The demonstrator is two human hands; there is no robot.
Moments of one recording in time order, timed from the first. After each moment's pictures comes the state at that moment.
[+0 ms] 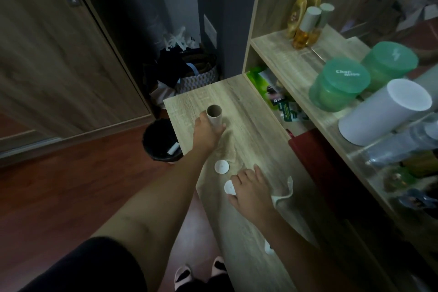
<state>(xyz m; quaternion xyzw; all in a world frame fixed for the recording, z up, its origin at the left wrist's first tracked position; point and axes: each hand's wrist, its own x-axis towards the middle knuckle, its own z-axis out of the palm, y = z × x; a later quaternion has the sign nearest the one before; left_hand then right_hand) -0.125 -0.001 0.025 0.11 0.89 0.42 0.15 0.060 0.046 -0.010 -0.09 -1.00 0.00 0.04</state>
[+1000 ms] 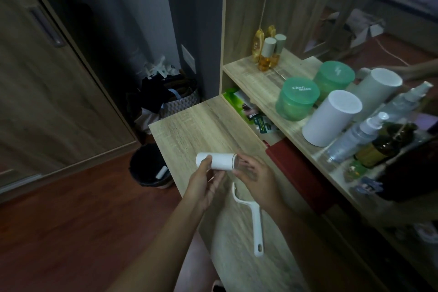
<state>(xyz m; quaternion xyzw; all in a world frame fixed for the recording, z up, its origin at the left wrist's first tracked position) -0.029 -0.026 0.079 -0.23 0.39 0.80 0.40 0.069 0.086 0.071 -0.24 -0.79 0.54 0.19</state>
